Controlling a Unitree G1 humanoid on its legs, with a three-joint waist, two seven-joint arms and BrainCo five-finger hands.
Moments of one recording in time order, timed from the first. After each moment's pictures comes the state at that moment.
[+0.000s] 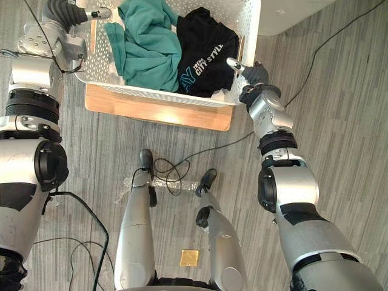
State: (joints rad) left arm -1.42 0.52 0.12 0.99 0.10 0.10 -0.10; right arm -1.22 -0.32 -0.14 1.04 0.51 0.12 0.05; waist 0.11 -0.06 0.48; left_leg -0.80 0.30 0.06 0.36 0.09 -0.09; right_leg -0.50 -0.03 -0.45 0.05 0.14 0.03
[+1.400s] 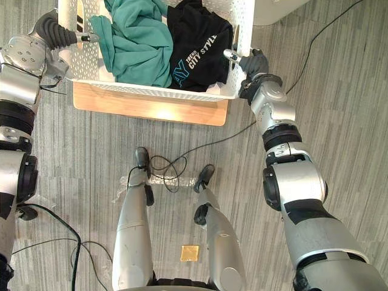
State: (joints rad) left arm -1.33 0.72 -0.24 0.97 0.21 0.05 -0.16; right arm -1.23 -0.37 0.01 0.99 0.50 0.08 0.06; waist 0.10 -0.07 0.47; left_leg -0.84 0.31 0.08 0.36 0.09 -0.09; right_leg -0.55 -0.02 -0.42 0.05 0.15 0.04
